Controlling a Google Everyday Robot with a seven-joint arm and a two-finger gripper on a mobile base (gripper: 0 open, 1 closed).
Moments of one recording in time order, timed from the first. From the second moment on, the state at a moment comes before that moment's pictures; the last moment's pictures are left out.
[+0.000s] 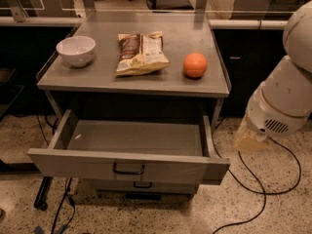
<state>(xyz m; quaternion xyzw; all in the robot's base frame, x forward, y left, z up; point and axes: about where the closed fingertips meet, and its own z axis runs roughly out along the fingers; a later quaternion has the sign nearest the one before) 0.406 -0.193 0.849 -0.56 0.83 0.02 0.09</state>
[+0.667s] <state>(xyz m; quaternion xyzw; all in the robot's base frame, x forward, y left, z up) 0.409 -0.191 0.829 -0.55 0.83 0.02 0.09</state>
